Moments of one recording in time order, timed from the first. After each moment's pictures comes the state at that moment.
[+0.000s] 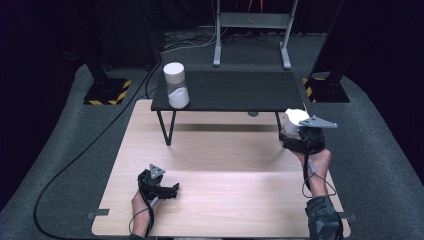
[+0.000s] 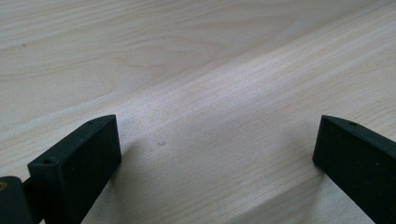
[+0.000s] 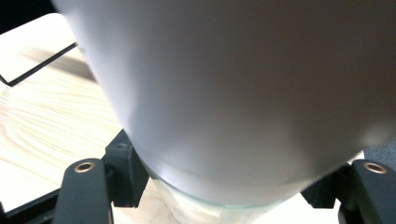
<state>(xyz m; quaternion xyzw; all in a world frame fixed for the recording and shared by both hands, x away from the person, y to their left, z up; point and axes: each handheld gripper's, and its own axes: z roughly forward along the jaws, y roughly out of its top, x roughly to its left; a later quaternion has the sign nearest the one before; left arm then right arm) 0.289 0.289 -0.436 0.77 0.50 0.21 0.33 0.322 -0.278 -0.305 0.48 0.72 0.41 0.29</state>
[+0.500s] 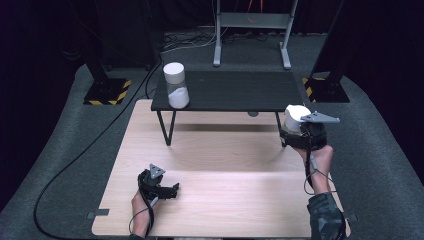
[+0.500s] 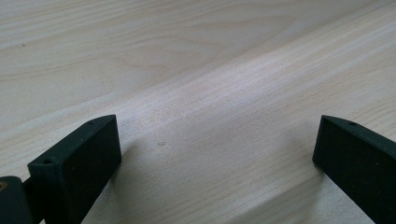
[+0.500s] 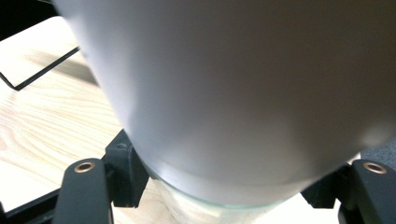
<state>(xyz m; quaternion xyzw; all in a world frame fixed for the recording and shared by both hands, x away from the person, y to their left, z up) 0.289 0.289 -0.436 0.77 0.50 0.21 0.33 0.326 -0.280 -0.290 0.48 0.72 0.41 0.29</state>
